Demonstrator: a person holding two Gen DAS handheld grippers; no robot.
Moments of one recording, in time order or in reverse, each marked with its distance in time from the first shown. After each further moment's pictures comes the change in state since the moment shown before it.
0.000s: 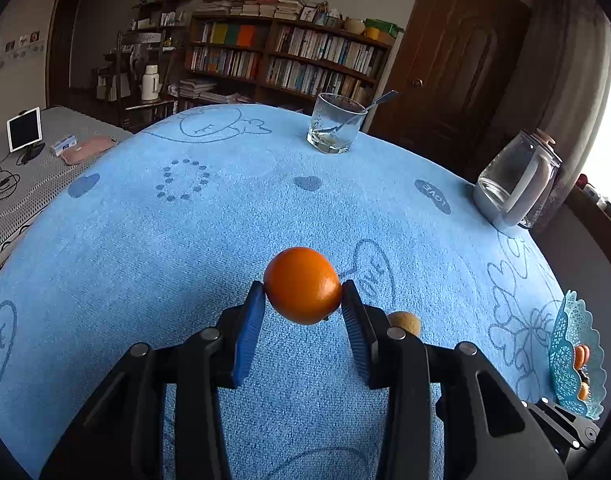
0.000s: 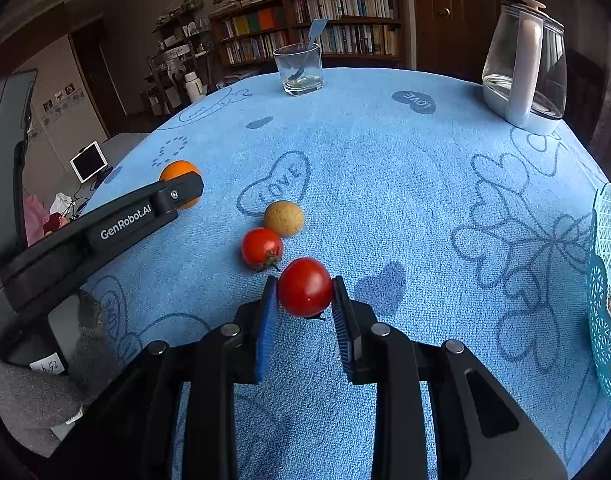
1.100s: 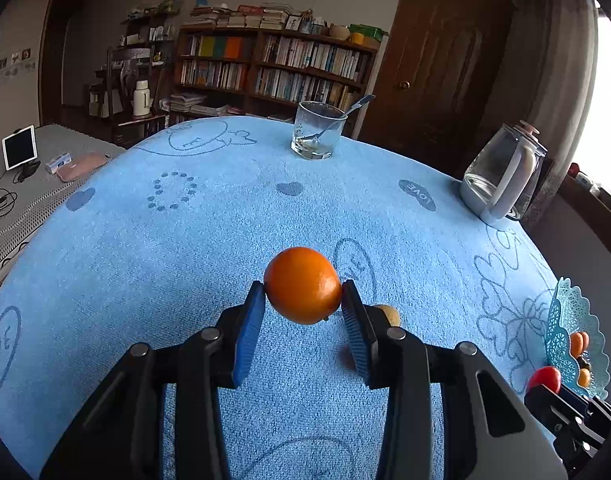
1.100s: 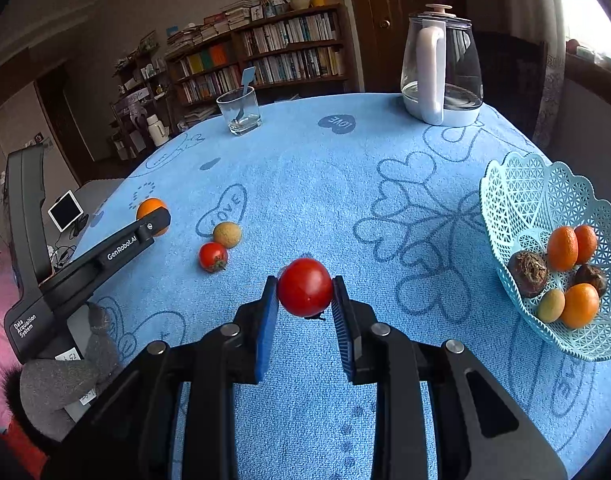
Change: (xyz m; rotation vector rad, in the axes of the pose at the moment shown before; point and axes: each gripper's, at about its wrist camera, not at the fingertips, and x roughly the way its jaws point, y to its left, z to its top) left arm -0.011 -0.017 -0.006 0.052 -0.031 -0.010; right arm -0.068 -0.042 -0.022 0.150 -0.111 -0.105
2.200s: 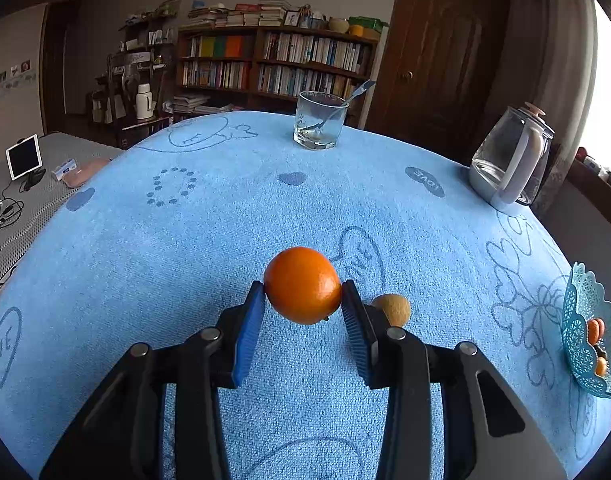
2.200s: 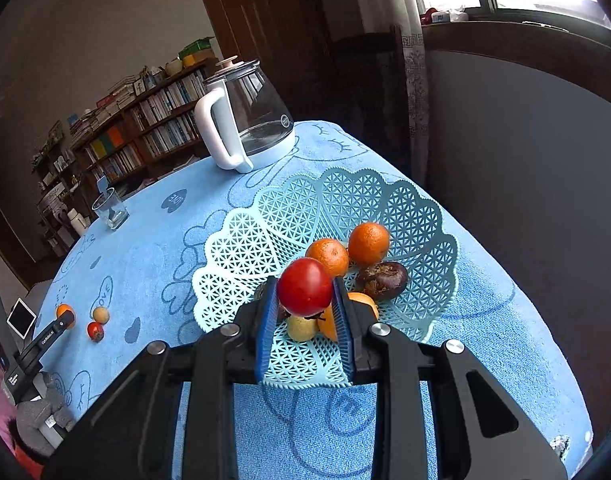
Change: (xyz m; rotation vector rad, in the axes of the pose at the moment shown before) left arm 0.009 -0.003 -0.008 0.033 0.017 0.039; right arm -0.083 -0.172 -0.008 0.324 -0.143 -0.225
